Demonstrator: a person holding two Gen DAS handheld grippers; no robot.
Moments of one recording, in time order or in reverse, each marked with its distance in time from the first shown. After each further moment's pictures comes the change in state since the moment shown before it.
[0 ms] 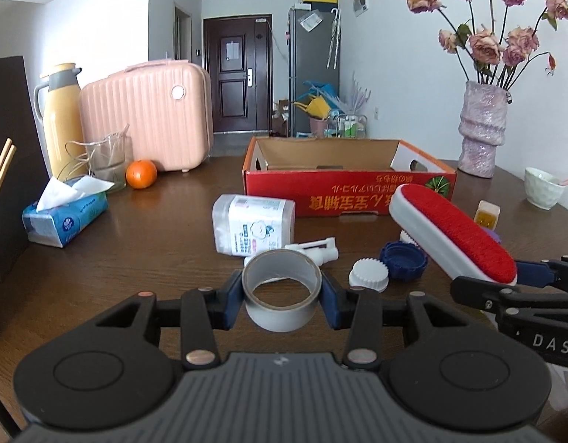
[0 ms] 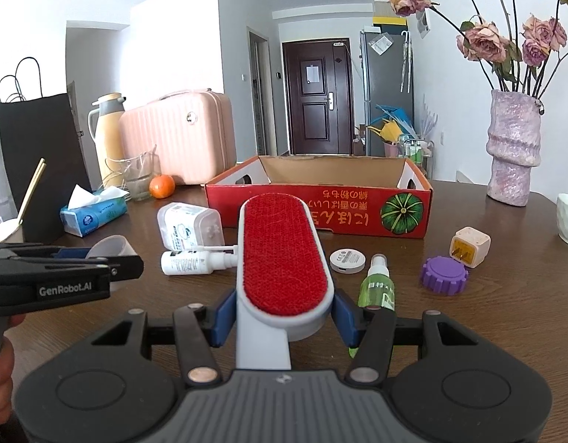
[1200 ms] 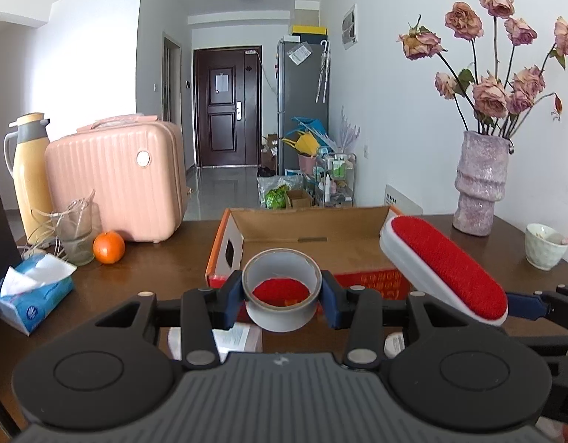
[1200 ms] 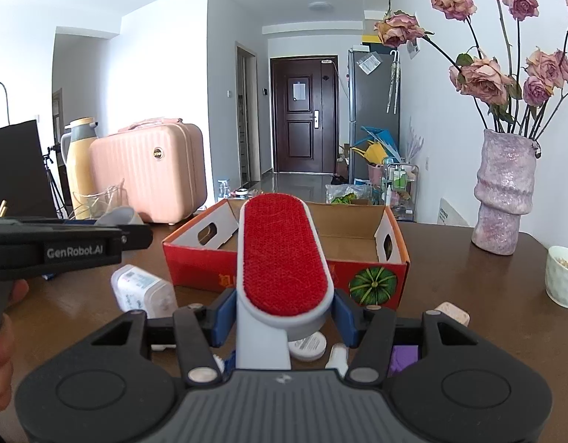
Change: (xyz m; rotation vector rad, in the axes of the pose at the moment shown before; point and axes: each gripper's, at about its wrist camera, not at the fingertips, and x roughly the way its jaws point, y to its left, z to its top) left arm 0.052 -0.024 0.093 0.002 -0.109 -0.031; right arm 0.041 -0.034 0.078 -0.020 -0.049 -0.060
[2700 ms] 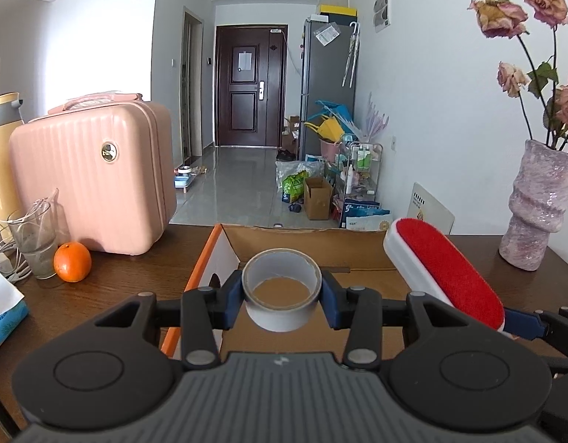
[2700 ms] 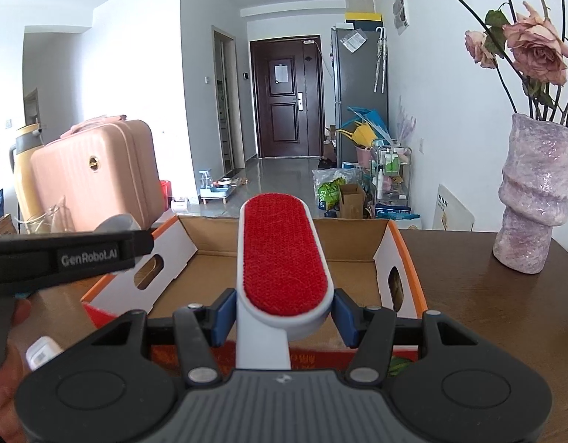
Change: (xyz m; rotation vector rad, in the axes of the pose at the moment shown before) left arm 0.145 -0.005 0.049 -0.066 0.078 0.062; right arm 0.137 -0.034 0.059 0.057 0.063 -0.037
